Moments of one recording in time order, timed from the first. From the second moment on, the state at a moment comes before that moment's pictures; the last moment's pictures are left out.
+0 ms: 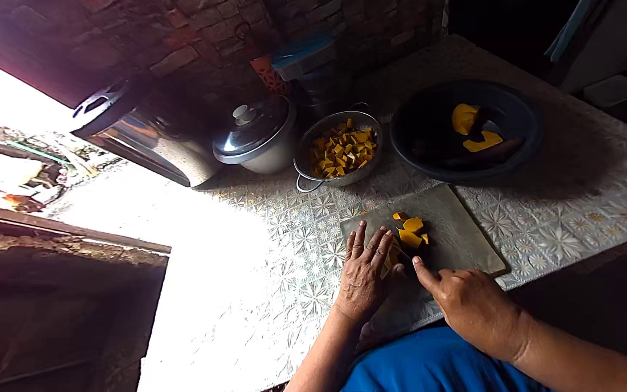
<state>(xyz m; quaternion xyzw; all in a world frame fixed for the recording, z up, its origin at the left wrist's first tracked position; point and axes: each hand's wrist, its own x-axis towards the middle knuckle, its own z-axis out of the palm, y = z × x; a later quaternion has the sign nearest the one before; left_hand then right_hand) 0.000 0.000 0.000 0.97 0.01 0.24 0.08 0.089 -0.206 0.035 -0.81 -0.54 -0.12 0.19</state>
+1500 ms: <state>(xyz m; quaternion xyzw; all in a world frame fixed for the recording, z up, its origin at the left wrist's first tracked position) -0.012 -0.010 -0.013 0.92 0.10 0.35 0.14 0.095 -0.206 0.016 -0.77 -0.56 -0.18 0.24</state>
